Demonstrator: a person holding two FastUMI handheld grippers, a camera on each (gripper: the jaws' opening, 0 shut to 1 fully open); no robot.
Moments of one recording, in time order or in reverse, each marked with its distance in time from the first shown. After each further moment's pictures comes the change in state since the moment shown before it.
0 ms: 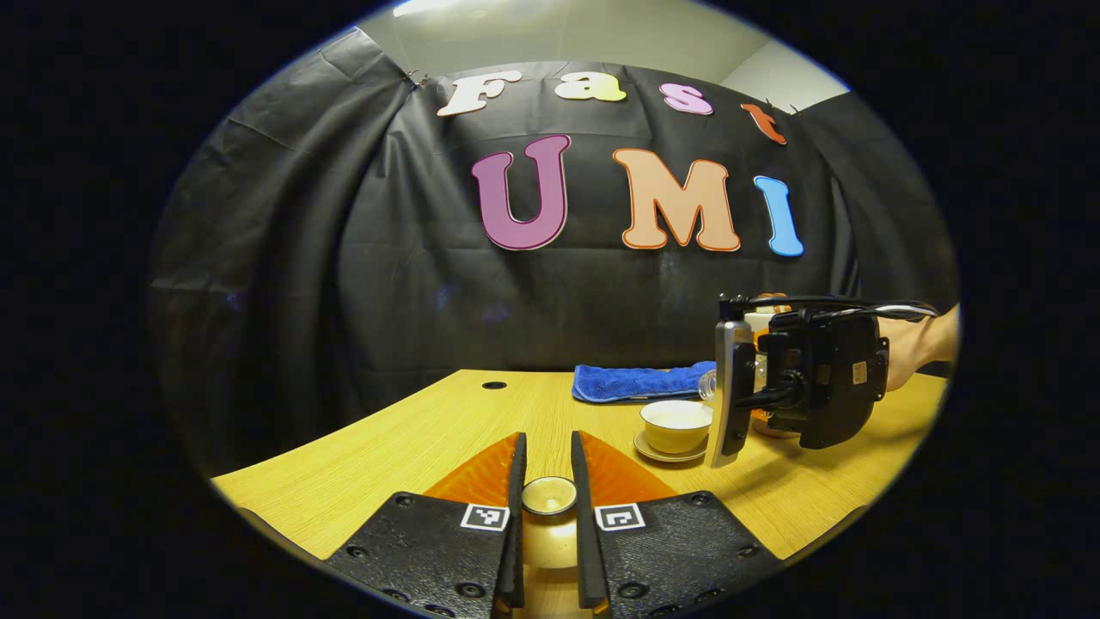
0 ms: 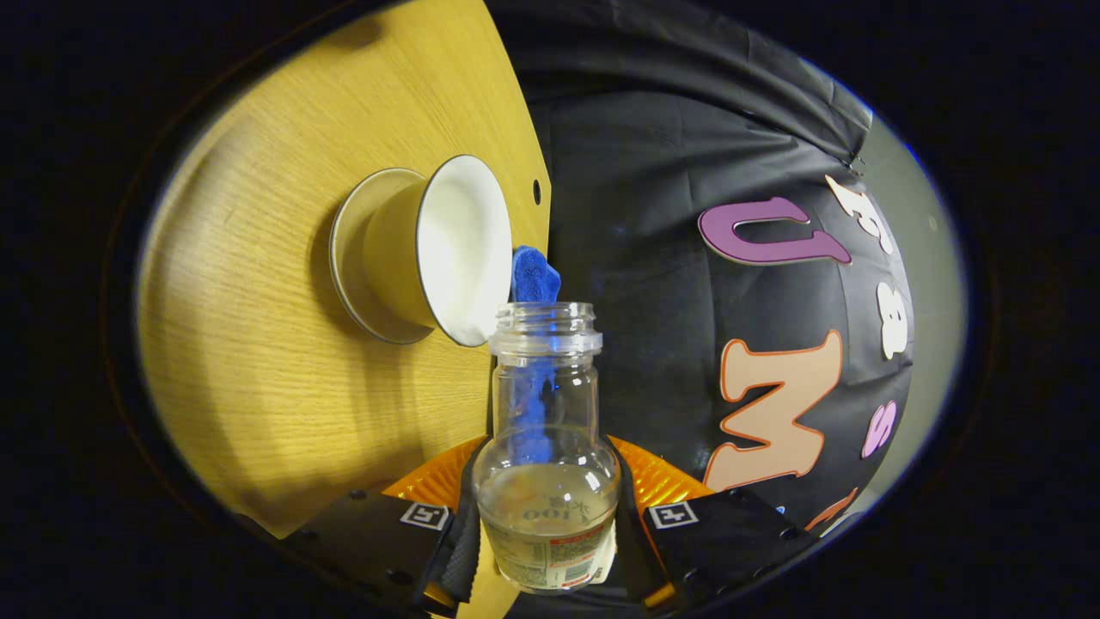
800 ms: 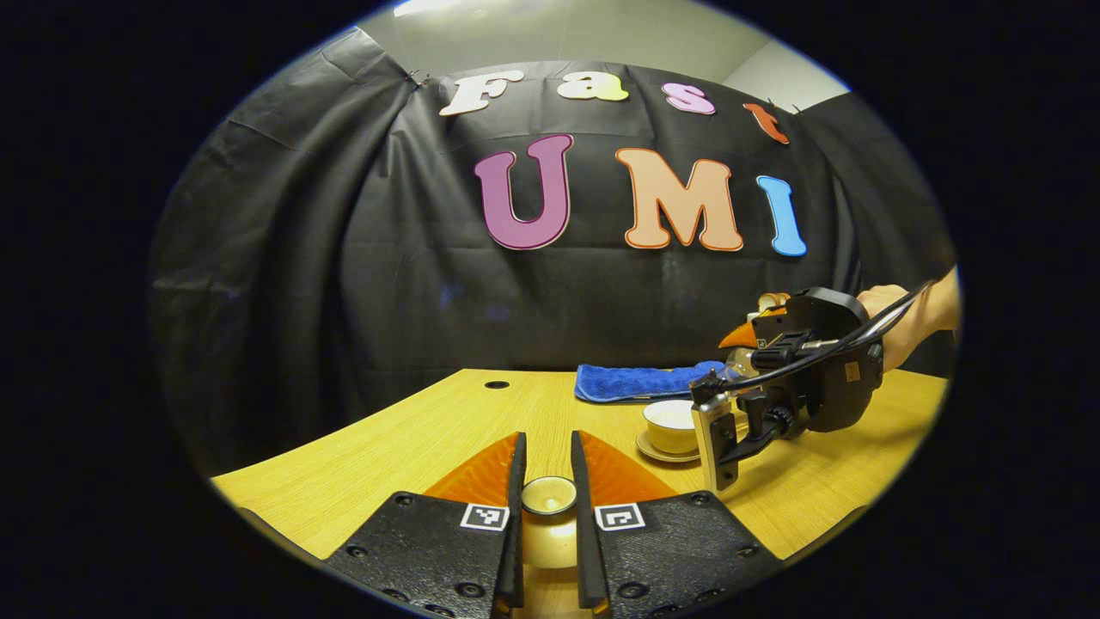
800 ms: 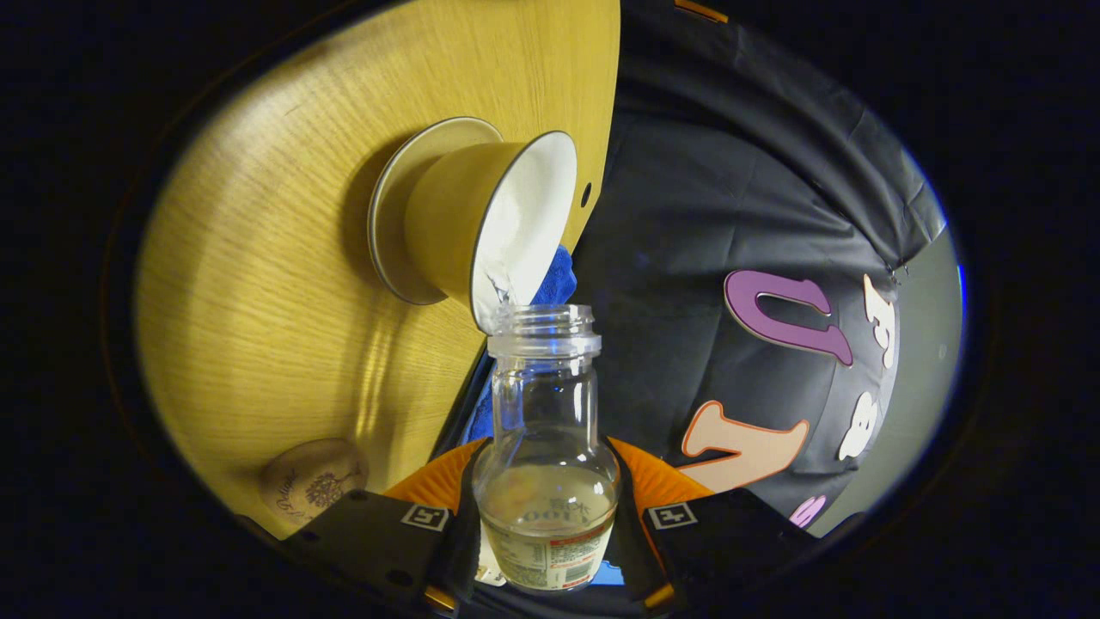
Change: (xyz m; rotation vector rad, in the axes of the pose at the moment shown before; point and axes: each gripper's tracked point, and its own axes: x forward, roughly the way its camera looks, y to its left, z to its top) left arm -0.001 0.004 -0.001 -0.002 0.003 0.007; right arm 0.003 -0.006 0.013 -0.345 -0.028 0.002
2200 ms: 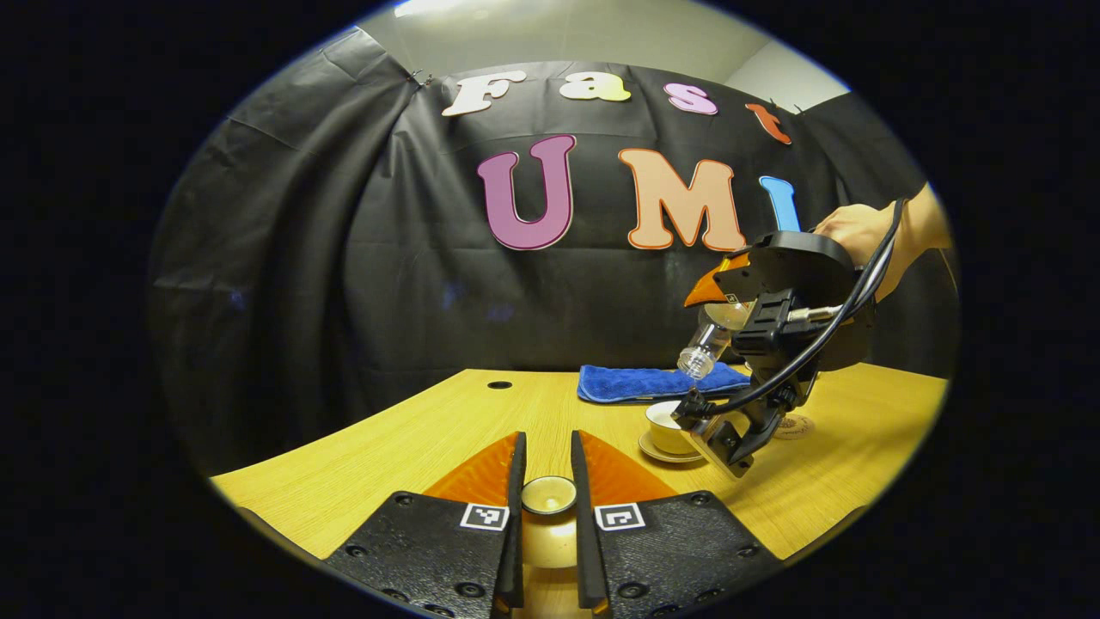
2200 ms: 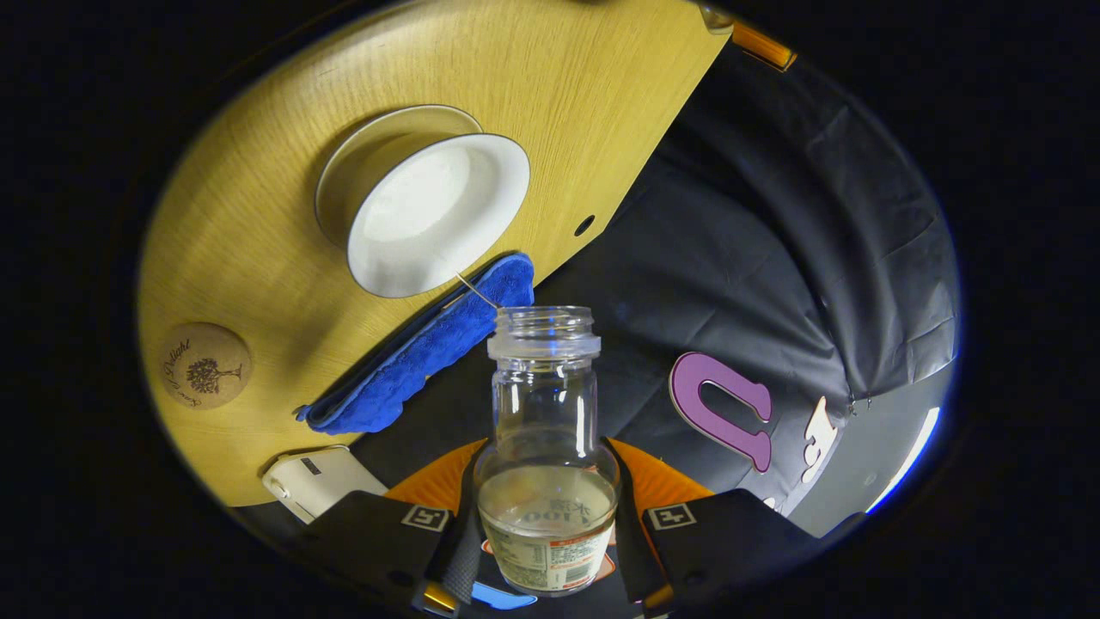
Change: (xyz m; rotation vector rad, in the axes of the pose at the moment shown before) left arm 0.000 0.000 0.000 -0.002 0.001 0.012; right arm 0.005 -0.086 0.026 -0.363 -0.095 -0.071
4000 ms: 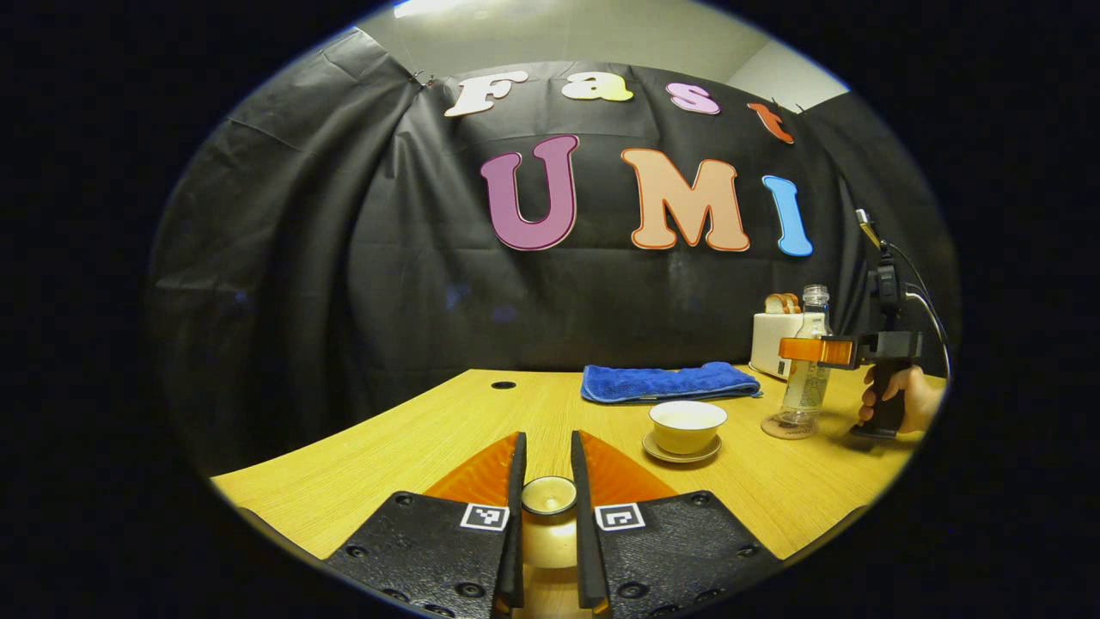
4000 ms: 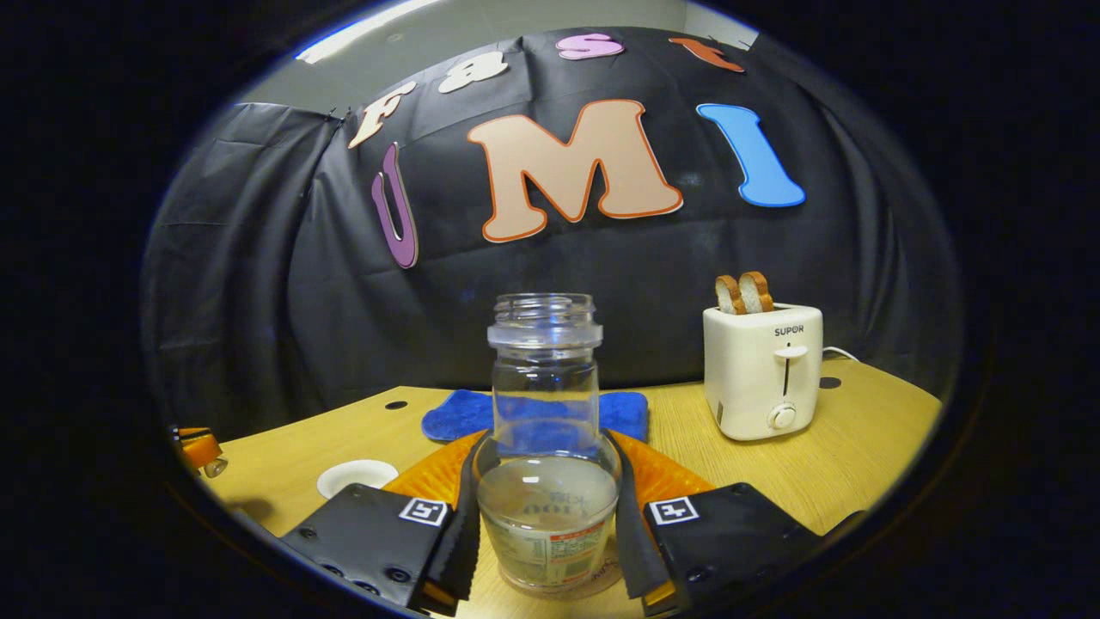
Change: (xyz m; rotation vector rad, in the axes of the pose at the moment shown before) left arm 0.000 0.002 -0.001 0.001 -0.002 0.016; right arm -0.013 0.033 -0.057 2.479 0.173 -0.201
